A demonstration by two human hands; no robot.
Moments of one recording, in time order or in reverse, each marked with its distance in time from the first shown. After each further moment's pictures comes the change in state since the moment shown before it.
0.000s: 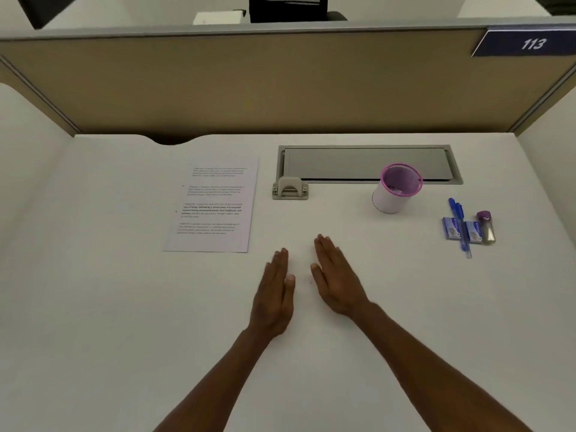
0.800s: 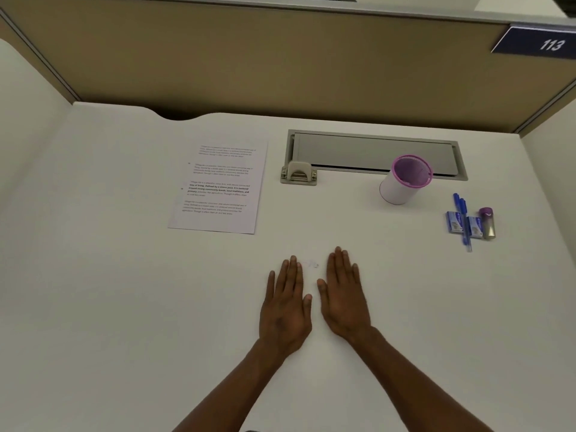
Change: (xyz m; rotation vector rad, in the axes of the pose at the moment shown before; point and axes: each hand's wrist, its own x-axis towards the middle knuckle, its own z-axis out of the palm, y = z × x) left_hand -0.054 0.001 0.024 0.463 -0.131 -0.010; right_hand -0.058 -0.012 0.038 -0.230 -0.031 0.194
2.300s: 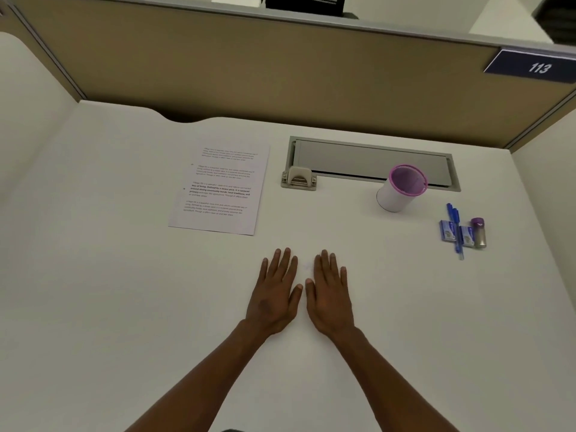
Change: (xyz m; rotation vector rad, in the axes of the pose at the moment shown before) left_hand 0.024 -0.028 -0.019 -0.054 -0.001 0.138; right_hand 0.002 -0.026 -0.001 0.098 0.077 -0.020
